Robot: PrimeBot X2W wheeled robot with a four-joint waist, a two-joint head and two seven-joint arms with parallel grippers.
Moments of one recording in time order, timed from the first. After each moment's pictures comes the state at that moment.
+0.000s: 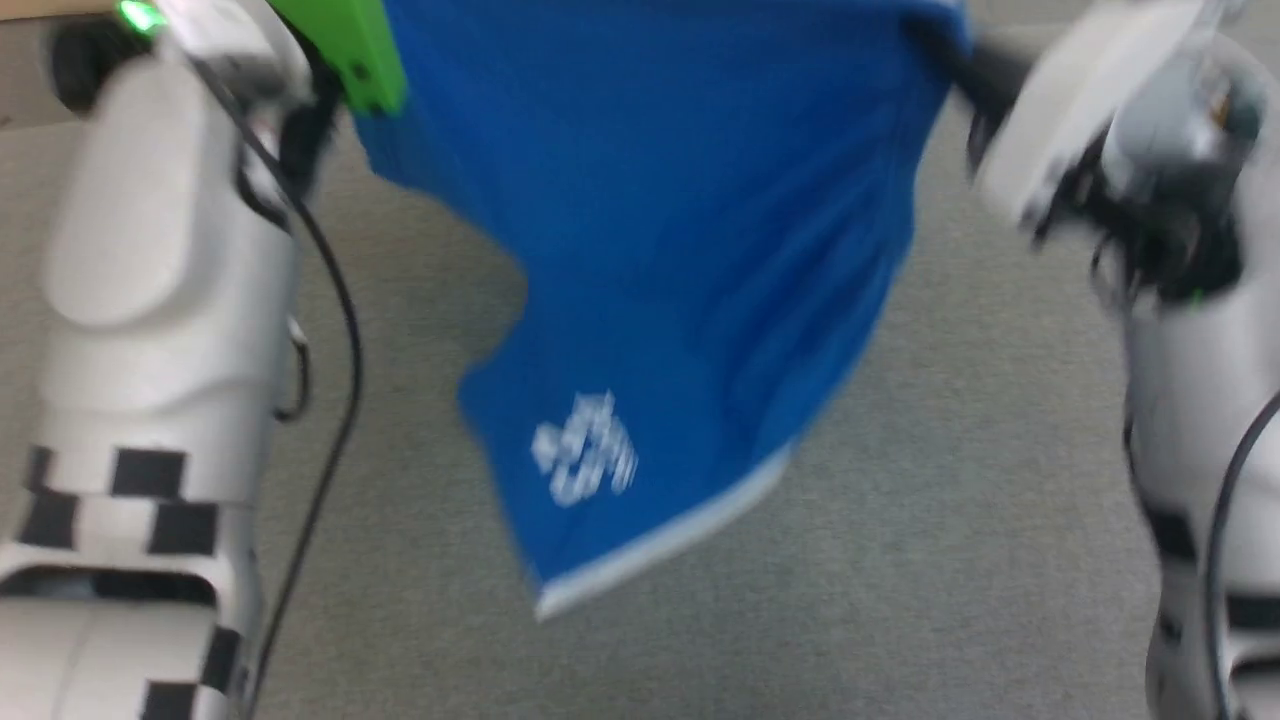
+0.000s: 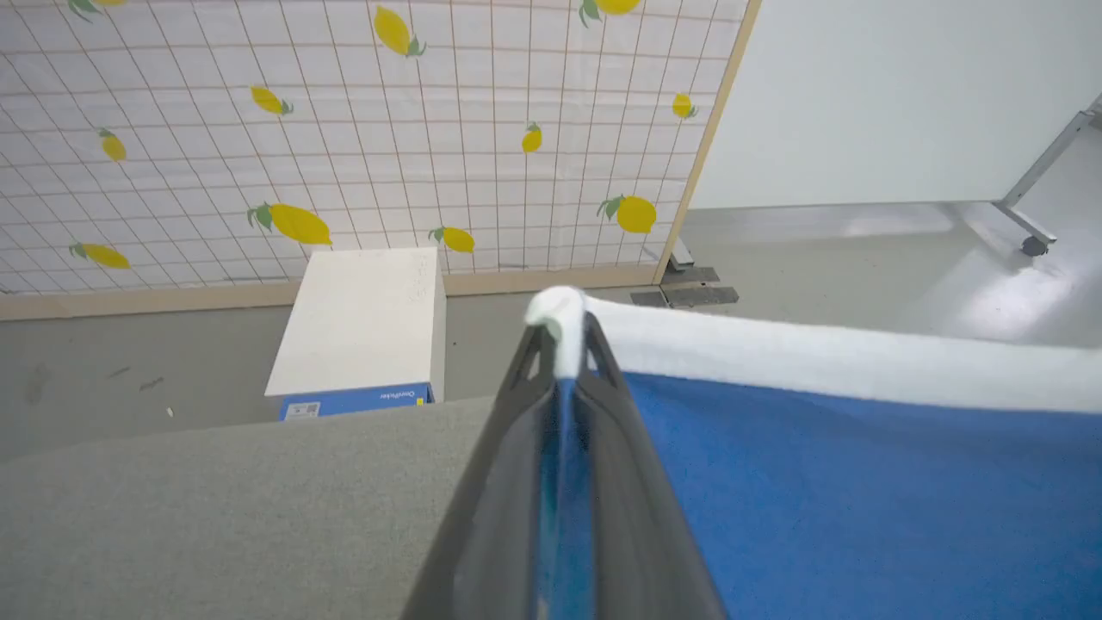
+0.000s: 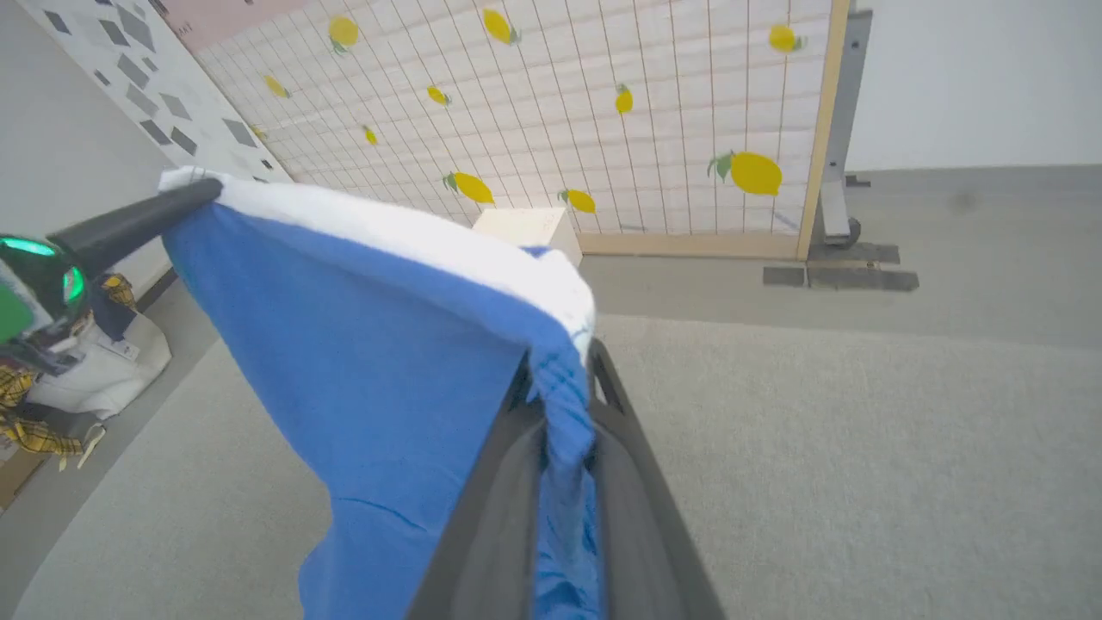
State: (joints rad) left arm -1.07 0.21 -0.18 0.56 -0.38 0.04 0.40; right arm -0.84 -0.11 0.06 0.22 0.55 0.13 0.68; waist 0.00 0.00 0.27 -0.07
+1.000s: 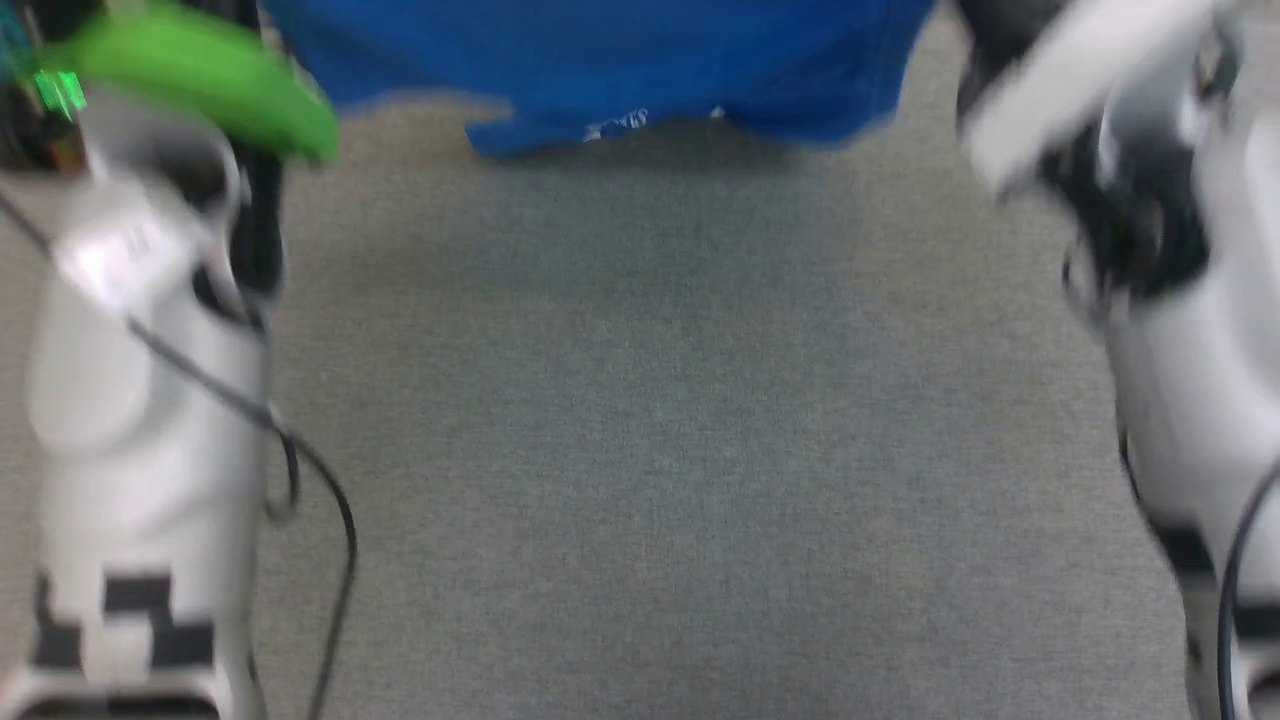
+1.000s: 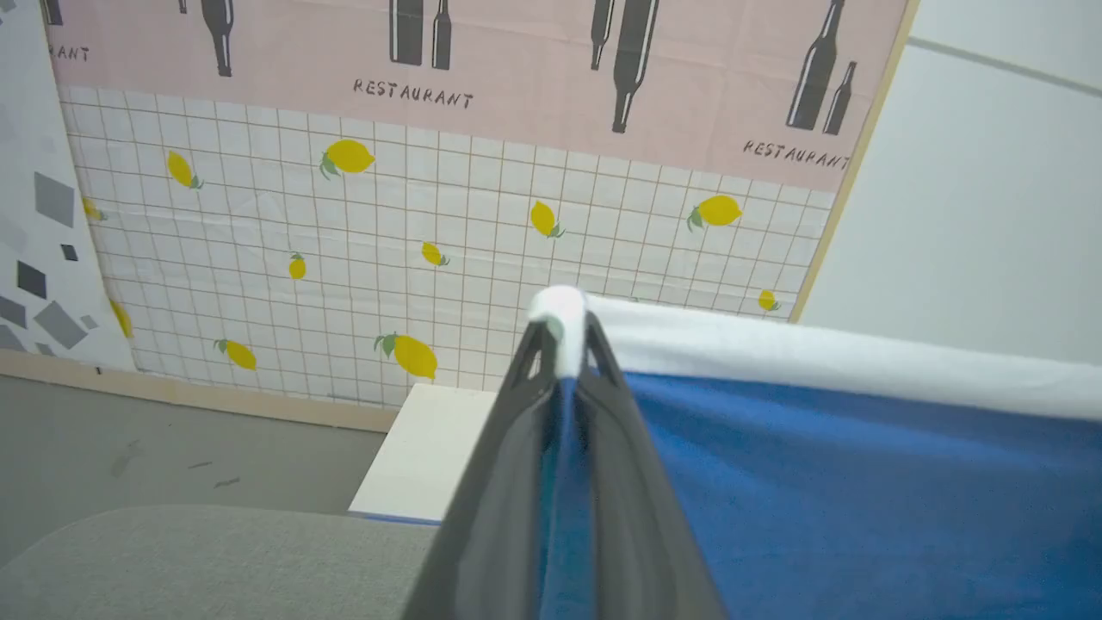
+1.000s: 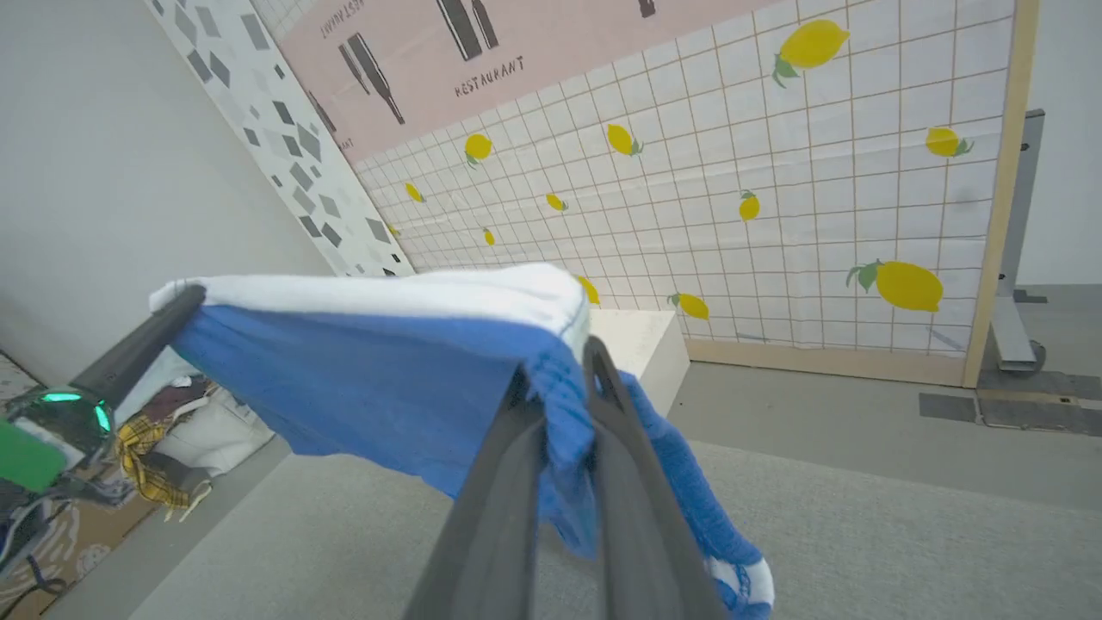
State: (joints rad) left arm -0.87 0.23 -0.09 0.37 -0.43 0.03 -0.05; right arm -0.91 -0.19 0.21 0.34 0.72 0.13 0.27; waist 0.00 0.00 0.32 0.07
